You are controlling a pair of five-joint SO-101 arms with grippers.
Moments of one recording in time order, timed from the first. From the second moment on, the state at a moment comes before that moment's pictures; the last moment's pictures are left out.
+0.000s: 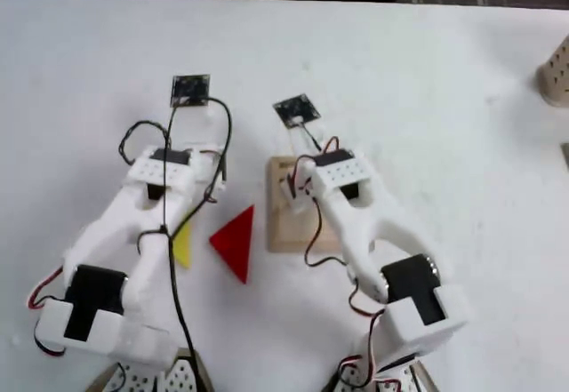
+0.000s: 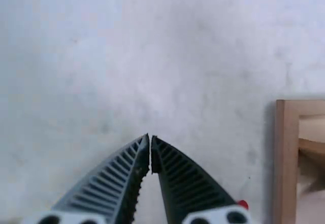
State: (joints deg) left arm 4.8 0.7 37.5 36.4 12.3; right arm -21.2 7.2 29.4 45.7 8.7
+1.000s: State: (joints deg) left arm 4.8 0.9 37.5 36.4 12.3; right arm -9.8 5.8 24.7 49.8 8.7
